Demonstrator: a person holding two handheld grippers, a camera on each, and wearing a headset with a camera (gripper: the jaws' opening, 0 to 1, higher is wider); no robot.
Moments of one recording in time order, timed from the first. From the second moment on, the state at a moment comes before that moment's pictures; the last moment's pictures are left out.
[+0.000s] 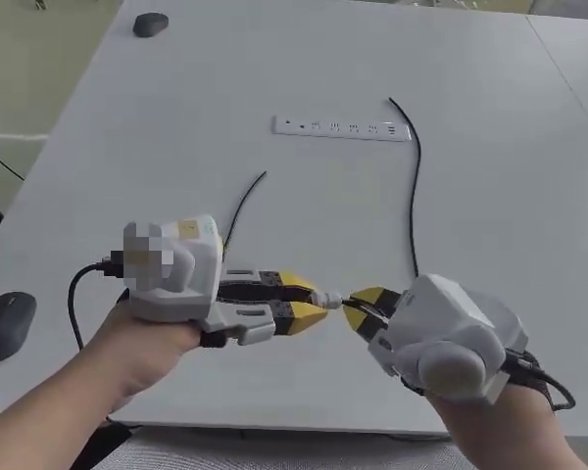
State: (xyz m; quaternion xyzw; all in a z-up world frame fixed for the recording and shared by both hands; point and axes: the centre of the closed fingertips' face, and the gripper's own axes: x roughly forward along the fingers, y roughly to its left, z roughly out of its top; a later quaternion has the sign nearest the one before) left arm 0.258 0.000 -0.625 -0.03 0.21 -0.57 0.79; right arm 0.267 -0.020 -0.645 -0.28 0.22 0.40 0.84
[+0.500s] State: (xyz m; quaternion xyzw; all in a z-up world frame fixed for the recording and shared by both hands) left arm 0.257 0.000 -0.628 -0.03 0.22 -0.57 0.80; right arm 0.270 -0.032 -0.655 -0.25 0.24 0.39 0.85
